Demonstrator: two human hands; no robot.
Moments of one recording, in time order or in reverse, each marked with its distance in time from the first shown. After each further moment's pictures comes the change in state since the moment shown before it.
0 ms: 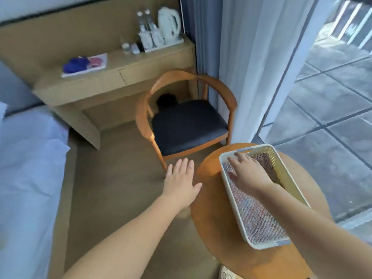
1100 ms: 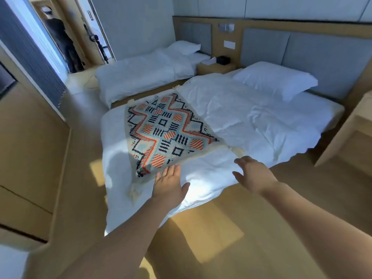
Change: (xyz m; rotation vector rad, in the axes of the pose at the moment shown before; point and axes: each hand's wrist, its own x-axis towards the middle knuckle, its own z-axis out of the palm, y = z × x) left_hand -0.587 -0.350 0.065 -0.221 0.333 -1.476; right_hand -0.117 -0.694 0.023 -0.041 -0.139 -1.359
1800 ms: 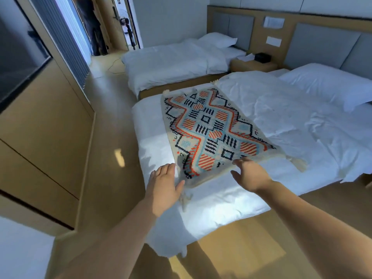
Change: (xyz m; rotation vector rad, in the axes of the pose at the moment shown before) left_hand 0.019 -0.324 -0.006 -0.110 0.129 -0.073; right_hand 0.164 -0.273 0.095 0.032 -0.061 -0.084
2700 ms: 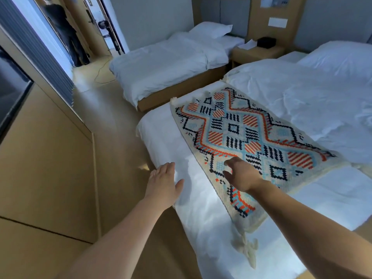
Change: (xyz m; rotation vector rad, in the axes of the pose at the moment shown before) left_hand 0.242 -0.250 -0.039 0.081 -0.185 0.058; right_hand 0.277 -0.188 0.059 0.125 -0.031 0.097
